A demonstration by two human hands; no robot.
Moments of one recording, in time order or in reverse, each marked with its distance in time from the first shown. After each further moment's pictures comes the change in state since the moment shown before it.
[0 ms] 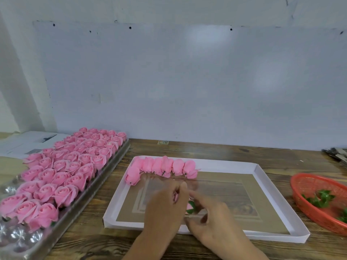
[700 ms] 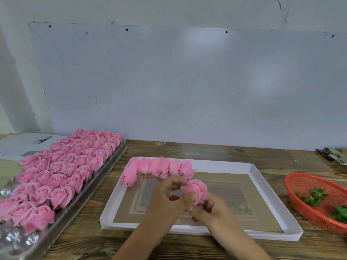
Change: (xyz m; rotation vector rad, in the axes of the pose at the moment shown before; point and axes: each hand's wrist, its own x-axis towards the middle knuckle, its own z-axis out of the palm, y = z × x) left_hand 0.004 0.009 -0.006 -0.727 -0.213 -0.068; right_hand 0.000 -0.008 -0.013 0.632 -0.092 0.081
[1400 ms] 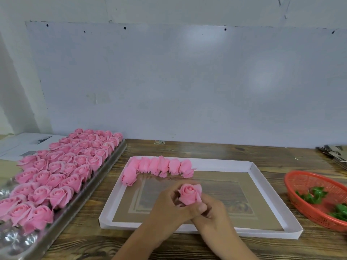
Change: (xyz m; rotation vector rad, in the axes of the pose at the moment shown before) left_hand -0.005 0.001 0.002 0.026 -0.176 -0.080; right_hand -0.004 0.001 0.010 -0.180 0.146 -0.162
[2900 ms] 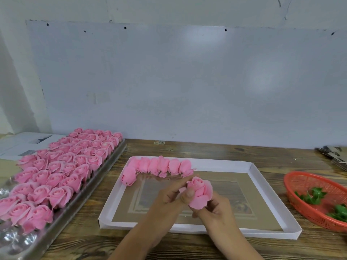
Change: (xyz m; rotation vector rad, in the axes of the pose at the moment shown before) left_hand 0.000 0.014 -0.002 -0.093 -0.104 0.070; right_hand 0.002 -0.003 -0.004 0.154 0.043 -0.071
